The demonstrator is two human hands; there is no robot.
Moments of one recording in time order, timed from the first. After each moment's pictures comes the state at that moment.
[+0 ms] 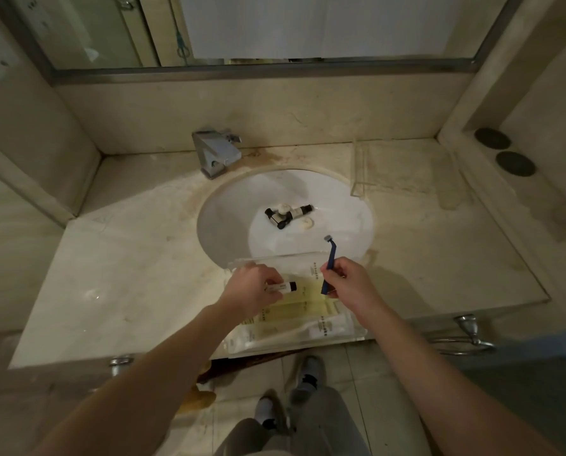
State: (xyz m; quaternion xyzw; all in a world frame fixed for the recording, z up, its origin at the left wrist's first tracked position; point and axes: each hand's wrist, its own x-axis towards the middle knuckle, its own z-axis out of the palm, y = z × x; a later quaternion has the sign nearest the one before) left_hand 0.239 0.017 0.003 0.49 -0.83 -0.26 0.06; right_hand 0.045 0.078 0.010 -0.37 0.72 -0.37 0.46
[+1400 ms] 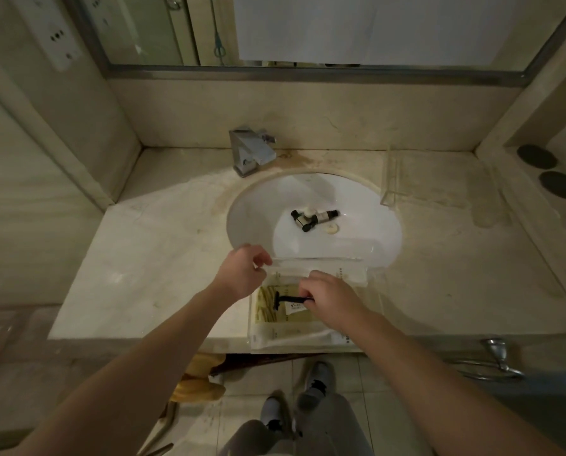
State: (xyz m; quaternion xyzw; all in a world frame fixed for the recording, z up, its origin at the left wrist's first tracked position) left_hand 0.291 -0.008 0.020 0.58 -0.74 -0.31 0.13; right_hand 0.099 0.059 0.000 -0.75 0.61 -0.05 0.24
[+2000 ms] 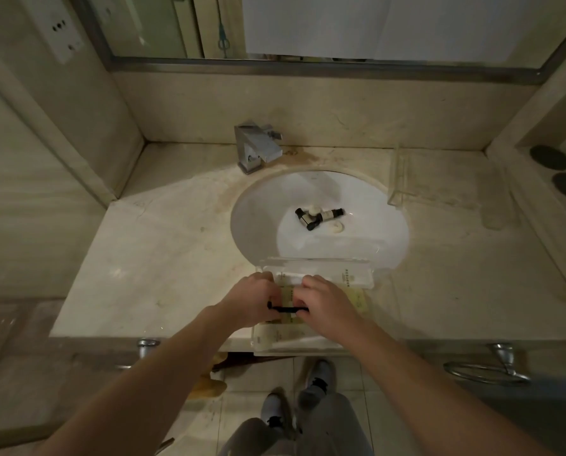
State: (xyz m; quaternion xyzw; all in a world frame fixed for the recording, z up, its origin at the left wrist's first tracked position) left_hand 0.289 0.014 -0.001 0.47 -0.85 -0.24 -0.07; right_hand 0.115 0.059 -0.021 -0.80 0.57 -0.10 0.18
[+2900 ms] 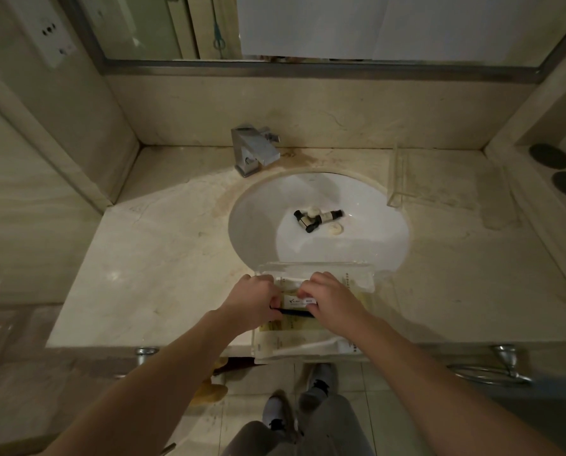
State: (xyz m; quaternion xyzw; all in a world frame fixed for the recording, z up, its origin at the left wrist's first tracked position) left_hand 0.283 0.005 -0.004 0.46 -0.87 -0.18 -0.08; right_hand 0.099 0.048 -0.022 -0.77 0.59 -0.11 0.23
